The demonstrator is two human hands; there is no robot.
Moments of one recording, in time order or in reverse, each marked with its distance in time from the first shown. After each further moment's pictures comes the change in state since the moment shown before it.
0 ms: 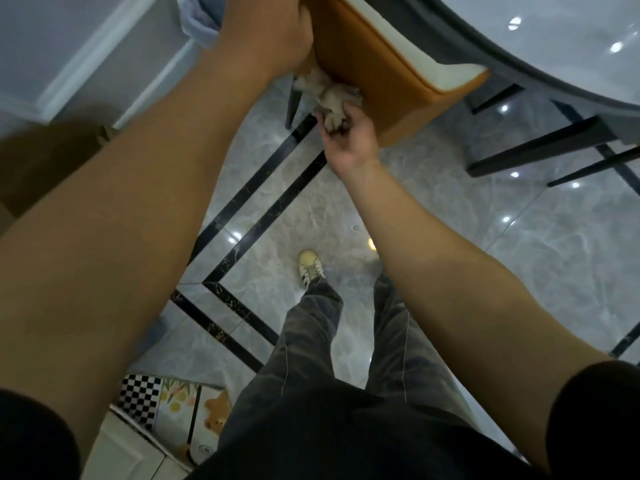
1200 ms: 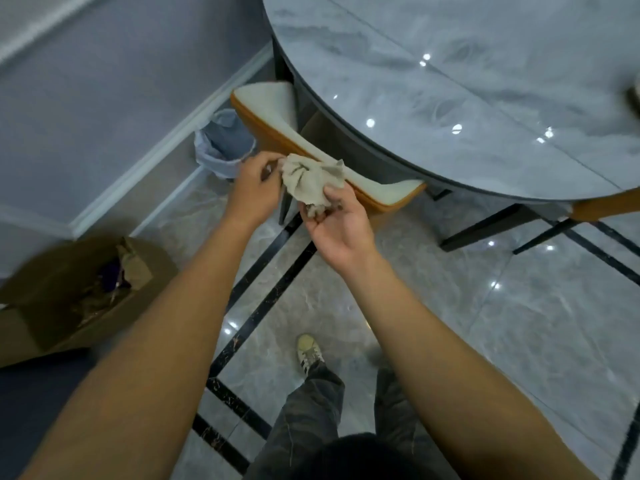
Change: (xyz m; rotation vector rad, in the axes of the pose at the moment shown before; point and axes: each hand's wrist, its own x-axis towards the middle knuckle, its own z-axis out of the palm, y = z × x) left_hand -0.029 -0.002 -0.022 -0.628 -0.045 -0.163; right_hand -0.147 -0.041 0.043 0.061 -0.495 -0.018
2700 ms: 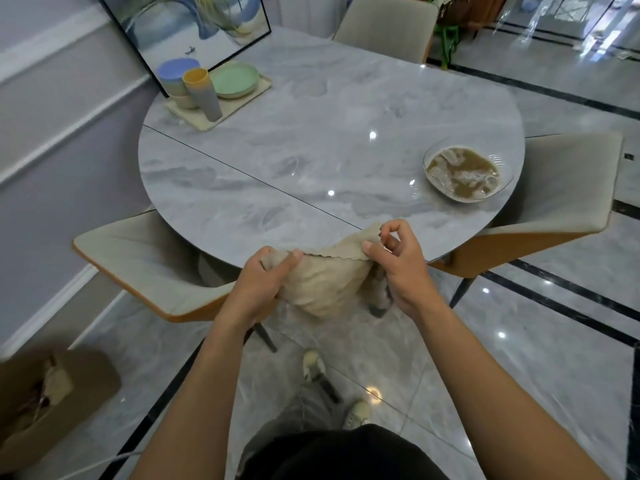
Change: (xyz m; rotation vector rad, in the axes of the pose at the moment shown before) left_hand -0.055 0.311 0.305 -0.284 -0.156 -0.194; right_hand -0.117 -0.489 -0.146 -0.912 0.016 -0.508
